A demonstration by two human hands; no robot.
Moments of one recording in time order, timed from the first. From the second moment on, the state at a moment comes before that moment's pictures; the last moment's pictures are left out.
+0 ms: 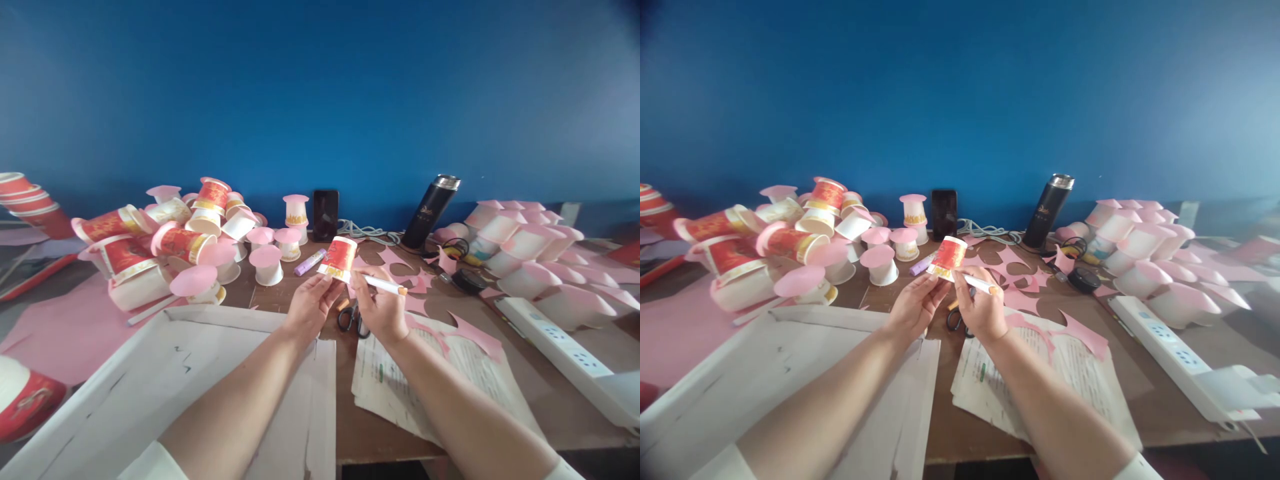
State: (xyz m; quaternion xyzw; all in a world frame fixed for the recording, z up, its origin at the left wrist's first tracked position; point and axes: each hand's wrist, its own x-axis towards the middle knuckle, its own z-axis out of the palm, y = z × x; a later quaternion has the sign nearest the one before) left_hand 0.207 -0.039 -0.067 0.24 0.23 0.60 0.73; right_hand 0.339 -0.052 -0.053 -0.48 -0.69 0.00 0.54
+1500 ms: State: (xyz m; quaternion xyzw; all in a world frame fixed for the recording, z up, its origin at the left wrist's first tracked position) left_hand 0.212 -0.039 -0.074 0.35 0.28 0.57 0.69; right_hand 0.335 -0.053 -0.052 -0.47 -0.71 0.01 0.53
